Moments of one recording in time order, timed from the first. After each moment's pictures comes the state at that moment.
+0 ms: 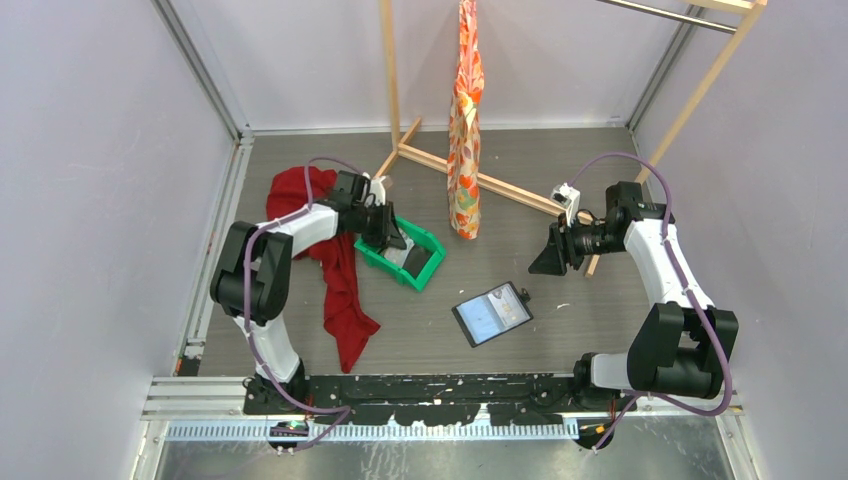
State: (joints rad) left arm -0.33 1.81 1.11 -0.26 0.57 -0.35; right arm -0.15 1.34 1.02 -1.06 -0.99 -0.73
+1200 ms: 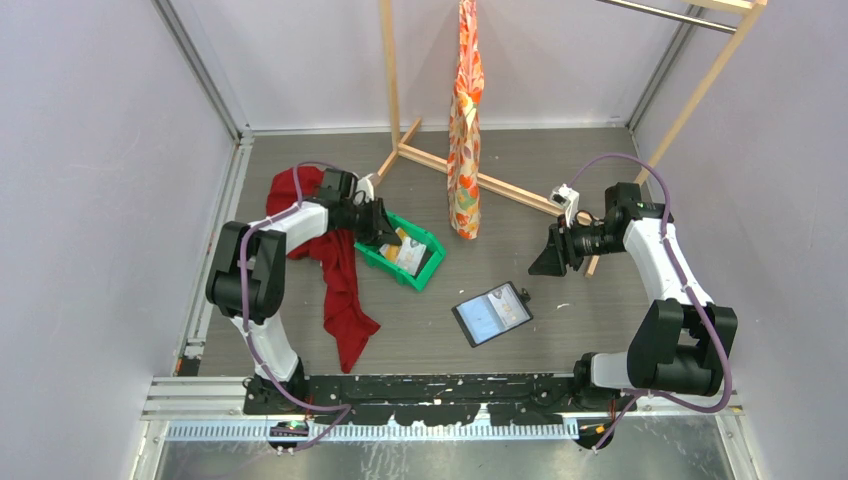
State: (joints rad) left arm -0.25 1.81 1.11 -0.27 0.68 -0.42; right arm -0.15 1.35 1.02 -1.07 -0.99 -0.74
